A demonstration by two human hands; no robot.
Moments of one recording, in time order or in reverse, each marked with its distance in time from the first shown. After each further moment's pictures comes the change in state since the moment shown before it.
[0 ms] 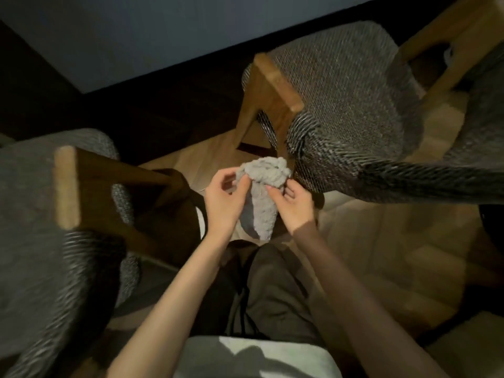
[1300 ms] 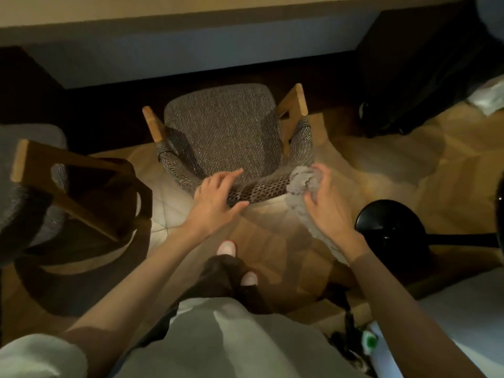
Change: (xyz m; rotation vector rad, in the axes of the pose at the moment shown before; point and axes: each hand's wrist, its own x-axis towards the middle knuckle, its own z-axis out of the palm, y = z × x) left_hand -0.191 0.293 0.200 0.702 -0.318 0.310; right_hand -0.097 -0.281 -0.441 -1.050 -0.036 -0.330
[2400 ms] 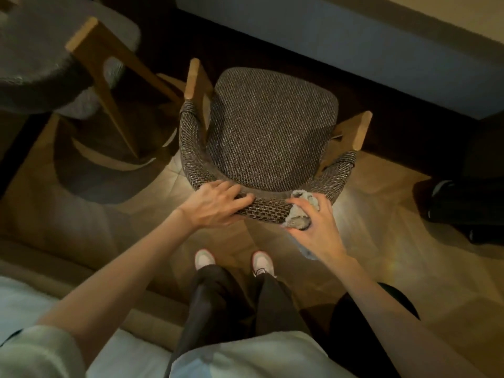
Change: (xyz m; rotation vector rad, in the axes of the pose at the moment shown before) left_hand 0.016 0.030 0.089 0.638 0.114 0.152; right_hand 0.103 0.095 0.032 0.071 -0.477 -0.564
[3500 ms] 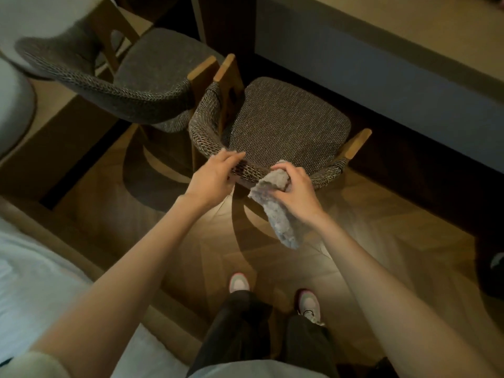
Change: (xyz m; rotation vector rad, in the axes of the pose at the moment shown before) left_hand -0.139 -0.126 -0.046 -0.461 0.031 -0.899; right_hand 0.123 -0.200 0.111 0.208 -0.210 -0.097
